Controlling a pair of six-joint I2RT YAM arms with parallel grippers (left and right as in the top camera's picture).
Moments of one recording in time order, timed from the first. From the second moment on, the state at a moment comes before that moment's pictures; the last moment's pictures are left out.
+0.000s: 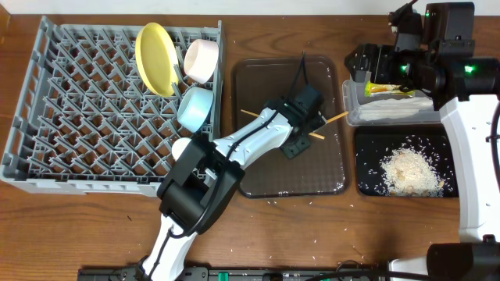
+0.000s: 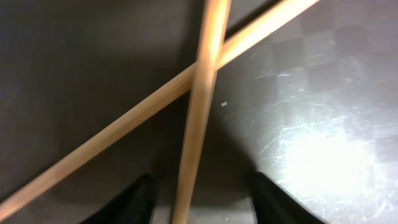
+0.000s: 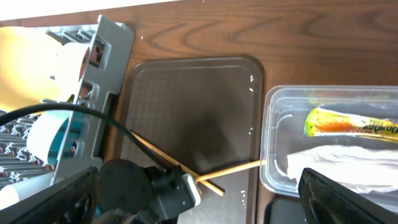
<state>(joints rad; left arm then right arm) -0.73 2.17 1.57 -0.73 0.01 0.25 0.03 1.61 1.69 -0.96 -0.34 0.15</state>
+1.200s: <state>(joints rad) 0.01 1.78 1.57 -1.13 0.03 -0.01 0.03 1.61 1.69 -0.96 -0.34 0.15</state>
